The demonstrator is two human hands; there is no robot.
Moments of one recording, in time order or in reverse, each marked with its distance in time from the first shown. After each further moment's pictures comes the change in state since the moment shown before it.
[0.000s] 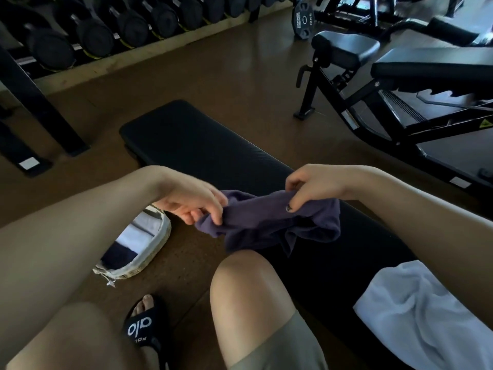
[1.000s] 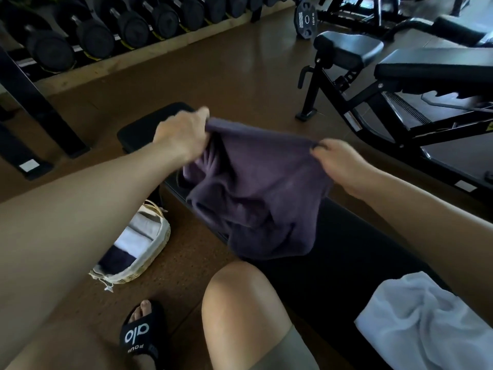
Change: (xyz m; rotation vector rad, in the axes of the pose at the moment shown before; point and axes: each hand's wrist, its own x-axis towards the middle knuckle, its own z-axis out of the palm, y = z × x) left_hand 0.012 0.041 -0.061 0.621 1.257 0.075; right_hand 0.010 0.019 -0.017 0.511 0.614 0.111
